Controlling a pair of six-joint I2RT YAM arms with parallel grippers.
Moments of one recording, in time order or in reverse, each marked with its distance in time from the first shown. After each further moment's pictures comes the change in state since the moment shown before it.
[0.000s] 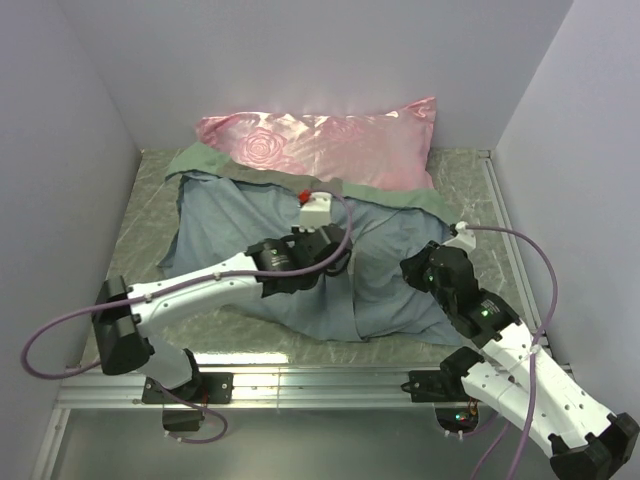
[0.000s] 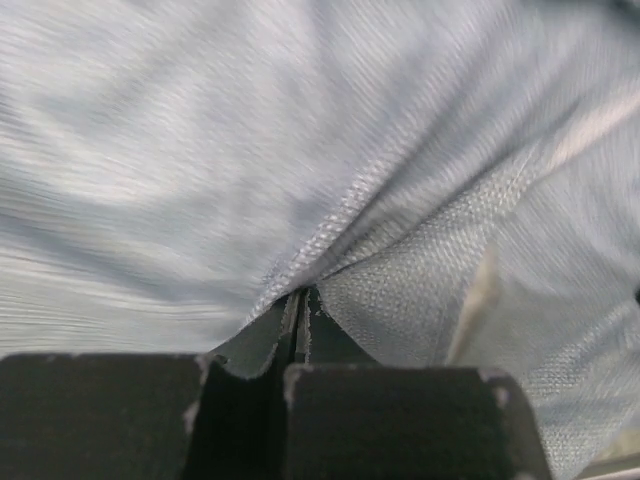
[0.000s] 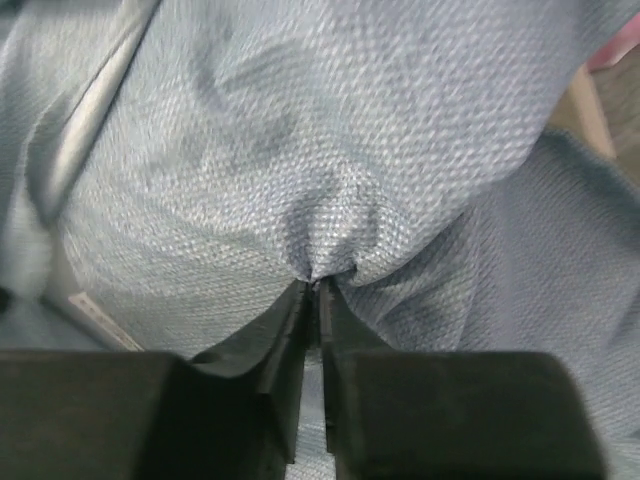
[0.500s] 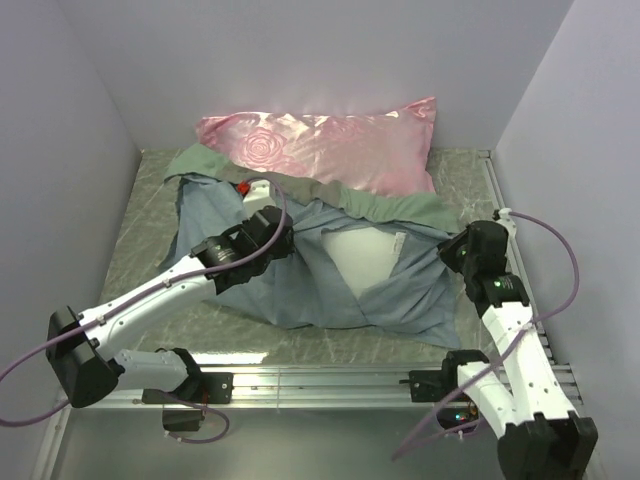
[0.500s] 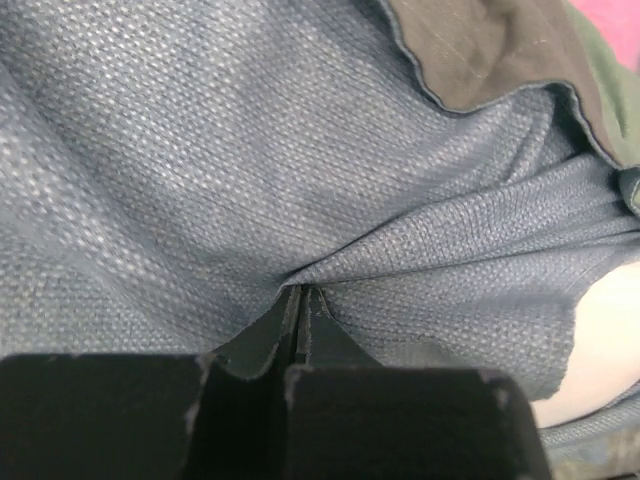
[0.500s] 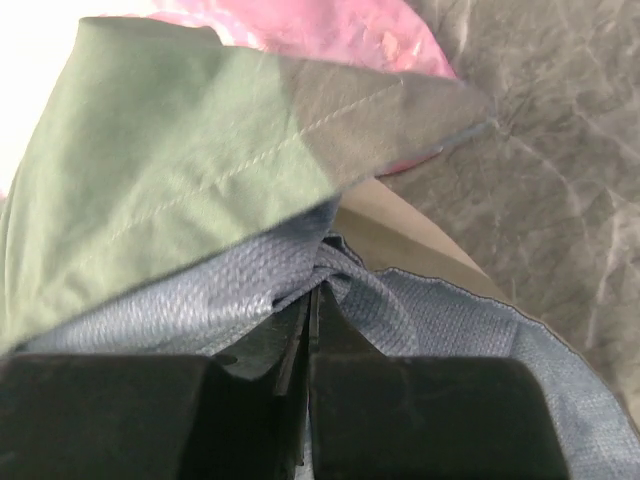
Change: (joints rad) left arm 0.260 -0.258 -0.220 0.076 0.158 -0.024; right arm -0.502 0.142 0.074 0.017 -0.191 -0.079
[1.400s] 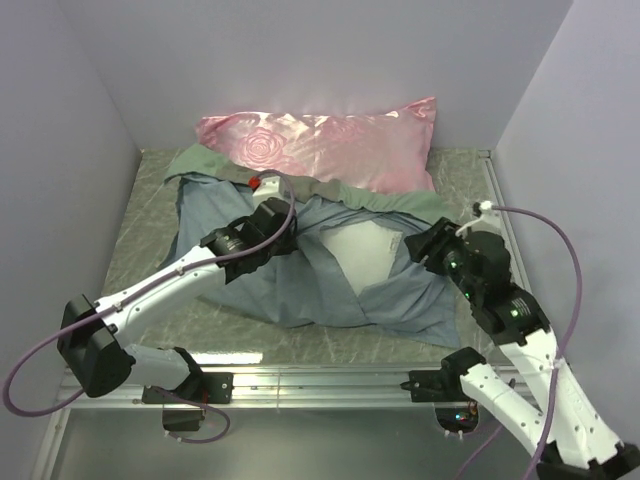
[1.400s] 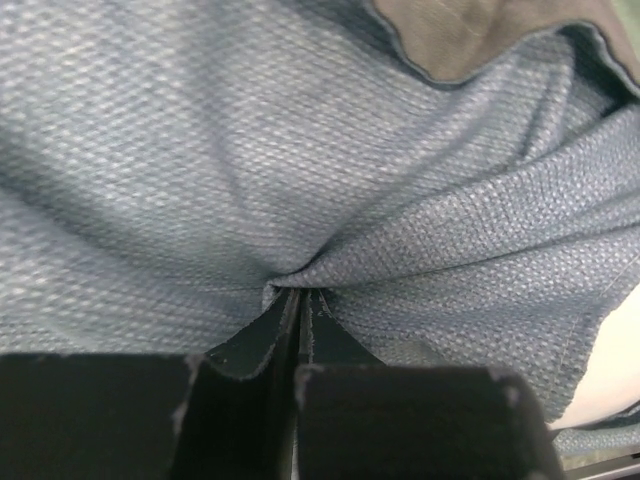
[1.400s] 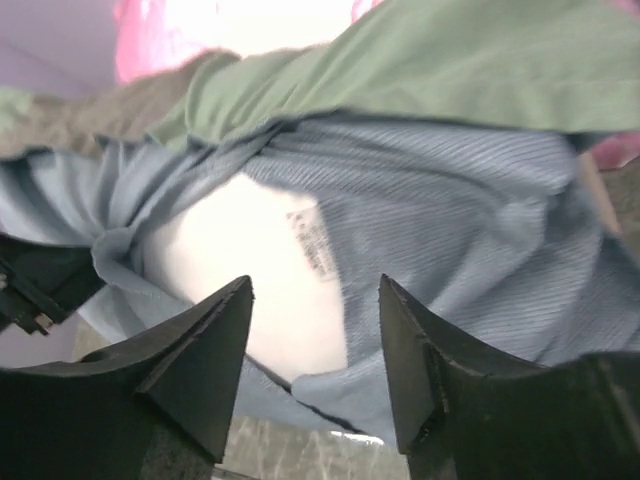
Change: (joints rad) left arm 0.066 0.060 -0.007 0.061 0.142 0.069; right arm 0.310 -0.174 0.151 -0.109 -0.006 -0.051
